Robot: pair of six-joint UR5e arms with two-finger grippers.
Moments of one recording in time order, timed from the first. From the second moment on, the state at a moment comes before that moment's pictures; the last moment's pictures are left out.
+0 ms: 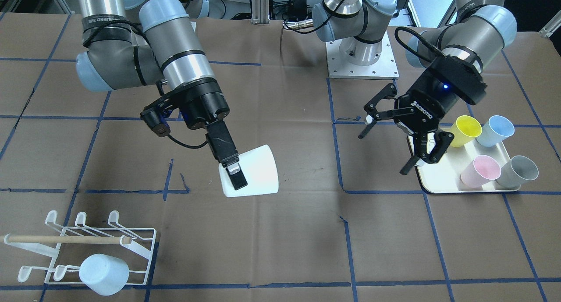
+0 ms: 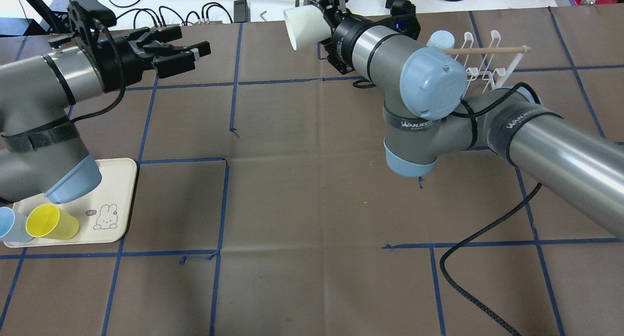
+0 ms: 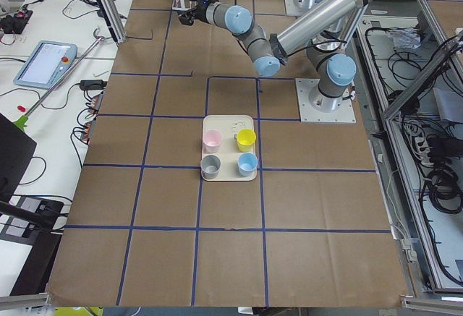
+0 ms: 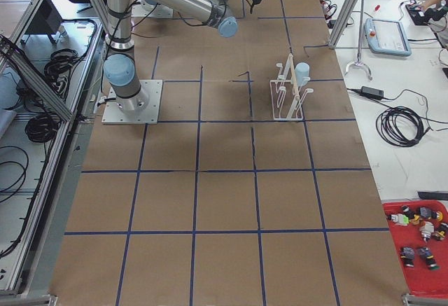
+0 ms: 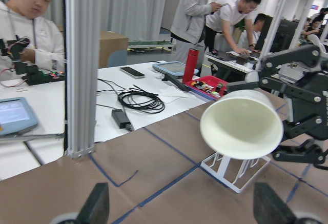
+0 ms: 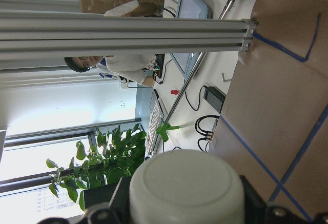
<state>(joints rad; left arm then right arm) -1.24 -1.66 -2.05 -0.17 0.63 0.36 1.76 -1.26 1.87 -3.36 -1.31 1.47</state>
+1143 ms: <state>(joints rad) -1.50 -1.65 -1.54 -1.49 1.59 0.00 1.47 -1.23 1.87 -3.42 -1.47 0.27</state>
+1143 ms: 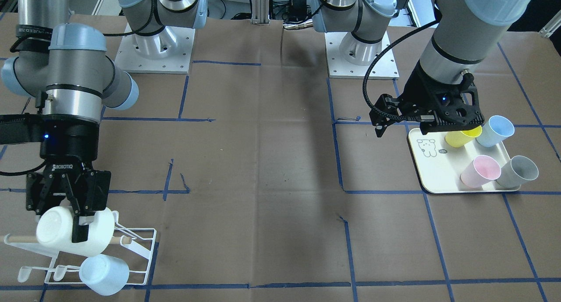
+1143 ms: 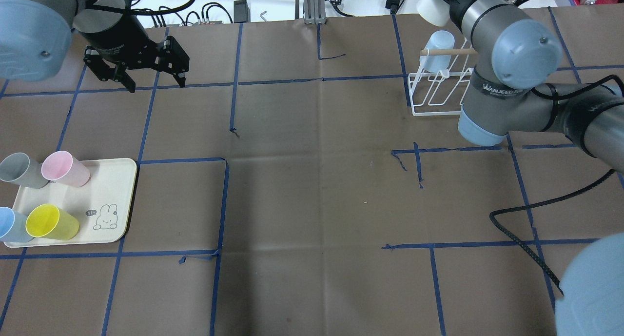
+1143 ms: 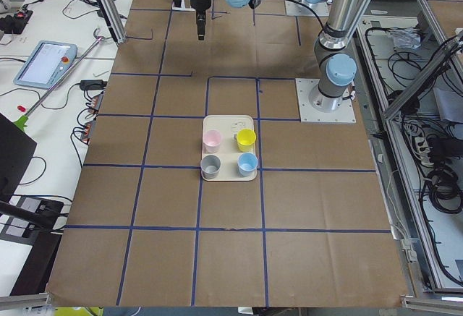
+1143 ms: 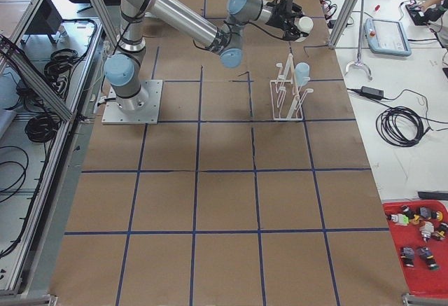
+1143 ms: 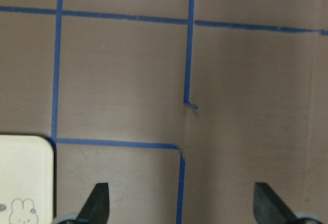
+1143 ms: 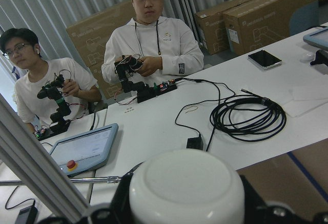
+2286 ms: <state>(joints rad) -1.54 -1.63 -1.55 -1.51 1.58 -0.04 1.29 -1.02 1.71 -3.42 -1.46 -0.10</state>
